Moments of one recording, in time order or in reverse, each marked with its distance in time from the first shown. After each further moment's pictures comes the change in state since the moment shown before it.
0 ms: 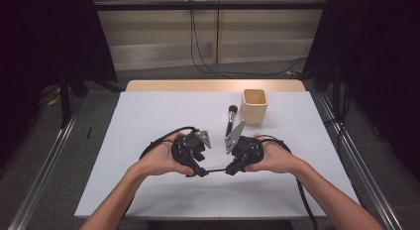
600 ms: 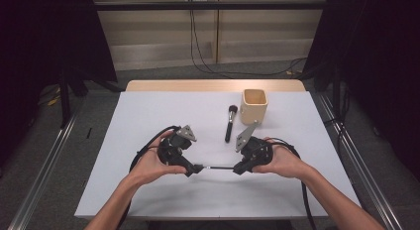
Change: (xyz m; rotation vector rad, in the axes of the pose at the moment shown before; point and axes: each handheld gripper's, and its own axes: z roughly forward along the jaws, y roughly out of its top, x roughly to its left) left arm 0.004 -0.034 -0.007 -0.175 0.163 -0.166; right arm 0.000 -0.028 -0.005 -0.041 -0.057 0.114
